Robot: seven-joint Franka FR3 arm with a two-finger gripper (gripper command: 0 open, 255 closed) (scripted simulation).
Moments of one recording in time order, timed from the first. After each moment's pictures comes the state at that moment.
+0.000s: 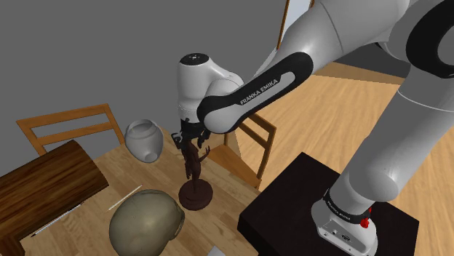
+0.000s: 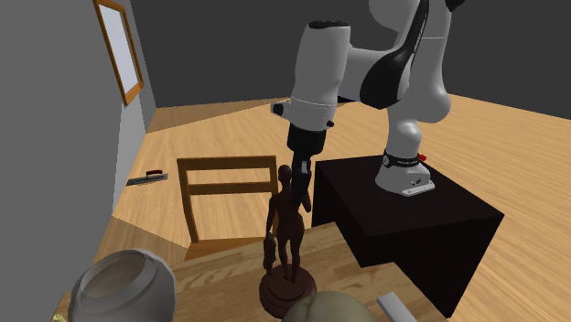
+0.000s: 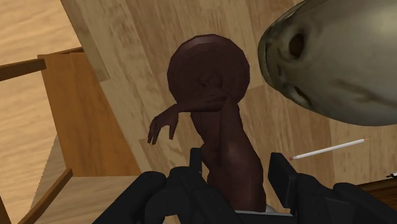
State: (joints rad) arm 0.04 0.04 0.52 -2.23 -0.14 2.39 0.86
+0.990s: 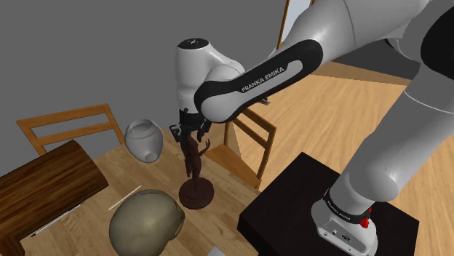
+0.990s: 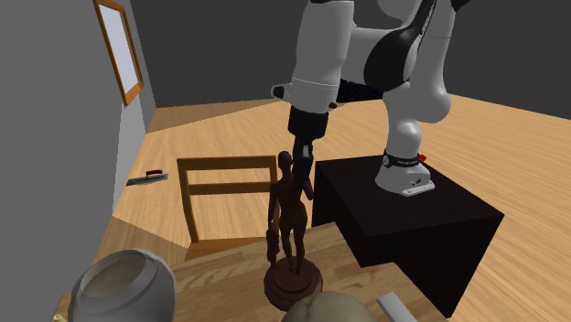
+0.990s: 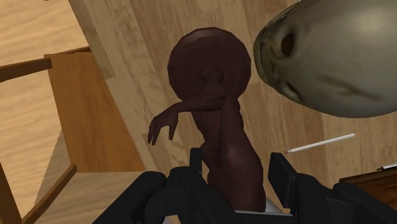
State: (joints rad) arm 0.04 -0.02 0.52 -2.20 -0.09 2.30 0.83
